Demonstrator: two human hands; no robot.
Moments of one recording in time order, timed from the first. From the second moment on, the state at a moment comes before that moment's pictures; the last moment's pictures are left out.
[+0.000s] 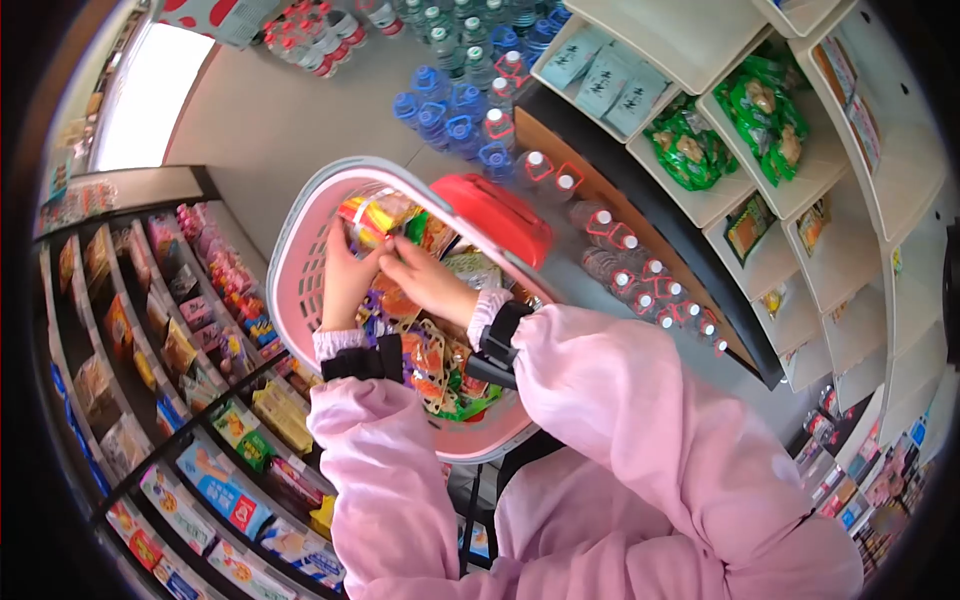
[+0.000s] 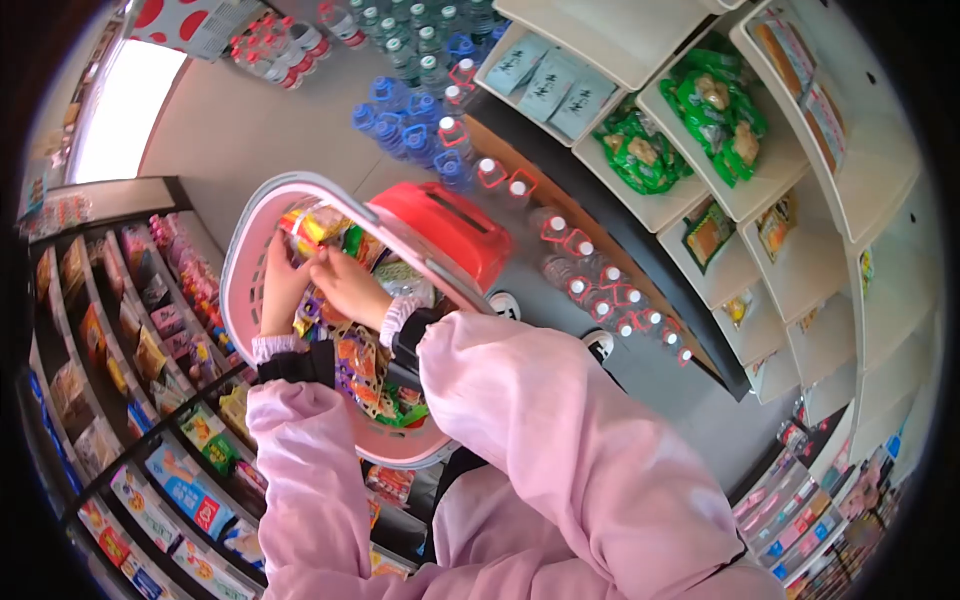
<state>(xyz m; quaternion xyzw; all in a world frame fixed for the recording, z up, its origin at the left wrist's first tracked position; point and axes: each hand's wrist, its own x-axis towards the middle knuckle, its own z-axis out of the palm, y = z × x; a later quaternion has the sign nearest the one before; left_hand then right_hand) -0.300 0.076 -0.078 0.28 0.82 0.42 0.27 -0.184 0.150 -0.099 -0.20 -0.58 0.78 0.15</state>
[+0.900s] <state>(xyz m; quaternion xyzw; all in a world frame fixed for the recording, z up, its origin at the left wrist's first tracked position) -0.090 0.065 0.120 0.28 0.74 0.61 0.00 -0.012 0.164 0.096 0.08 -0.64 0.75 0.15</state>
